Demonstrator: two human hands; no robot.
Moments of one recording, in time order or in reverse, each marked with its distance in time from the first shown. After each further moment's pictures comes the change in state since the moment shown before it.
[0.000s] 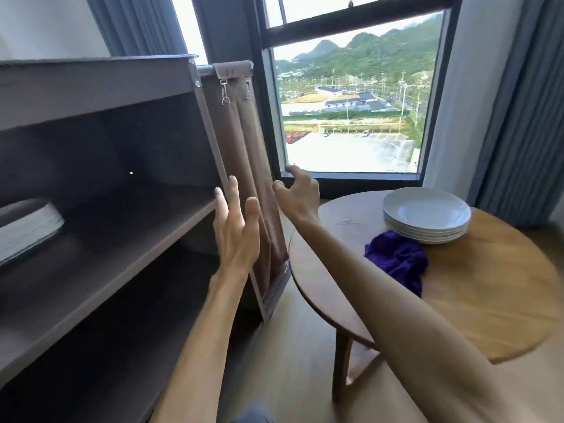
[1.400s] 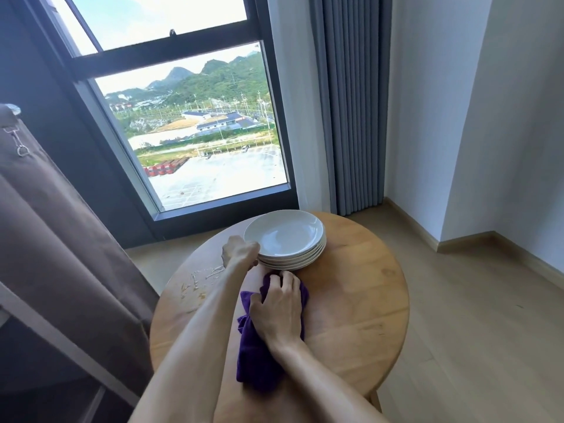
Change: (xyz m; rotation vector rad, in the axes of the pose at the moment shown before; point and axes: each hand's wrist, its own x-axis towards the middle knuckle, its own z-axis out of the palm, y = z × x) left_hand 0.068 0.070 0.329 0.145 -0.555 -0.338; right_hand -0.046 0.204 -0.117 -0.499 0.360 0.316
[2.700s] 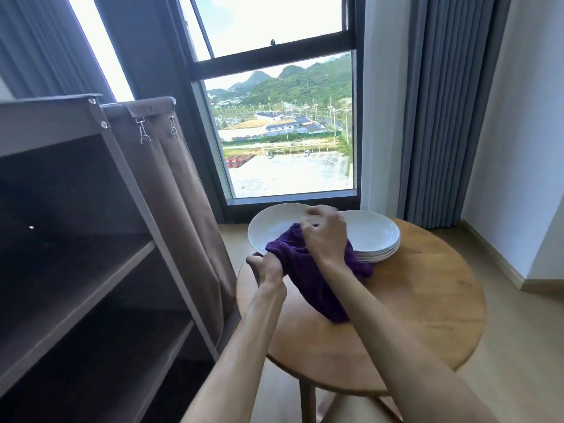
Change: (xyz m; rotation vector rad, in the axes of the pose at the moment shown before) left_hand -0.073 -0.089 -0.077 -1.109 0.265 -0.190; right_hand 0.026 -0.123 -0.060 0.403 -0.084 -0.120
